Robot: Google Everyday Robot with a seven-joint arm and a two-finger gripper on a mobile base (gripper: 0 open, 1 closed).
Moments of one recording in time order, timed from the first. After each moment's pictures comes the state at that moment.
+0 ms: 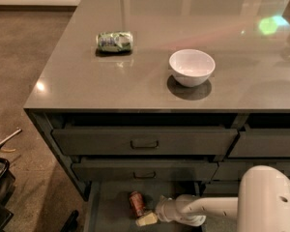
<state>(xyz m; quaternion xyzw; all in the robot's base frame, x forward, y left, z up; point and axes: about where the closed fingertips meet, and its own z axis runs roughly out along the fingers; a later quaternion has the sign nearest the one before) 0.458 -0.031 0.167 -0.32 0.88 0.27 0.24</state>
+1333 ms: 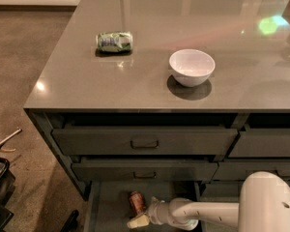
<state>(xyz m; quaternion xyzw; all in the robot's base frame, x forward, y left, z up) 0.455 0.007 0.170 -0.31 0.86 0.29 0.26</state>
